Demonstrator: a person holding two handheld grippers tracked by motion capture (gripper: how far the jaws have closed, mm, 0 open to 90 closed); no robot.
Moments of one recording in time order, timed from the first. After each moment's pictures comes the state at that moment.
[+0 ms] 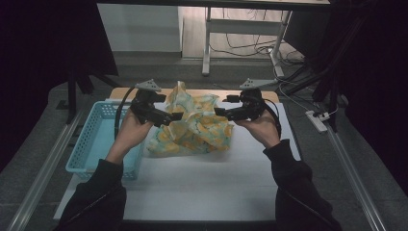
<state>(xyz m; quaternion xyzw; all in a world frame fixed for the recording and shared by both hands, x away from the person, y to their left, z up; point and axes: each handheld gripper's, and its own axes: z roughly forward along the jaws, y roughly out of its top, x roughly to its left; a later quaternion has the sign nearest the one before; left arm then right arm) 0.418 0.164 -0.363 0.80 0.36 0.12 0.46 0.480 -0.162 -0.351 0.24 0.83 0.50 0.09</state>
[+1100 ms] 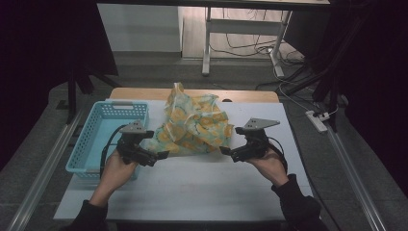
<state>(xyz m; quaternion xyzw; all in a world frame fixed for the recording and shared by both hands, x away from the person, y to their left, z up) 0.339 0.189 -0.439 0.81 0.36 0.10 0.45 0.411 -0.192 -0.421 0.24 0.84 0.47 0.10</state>
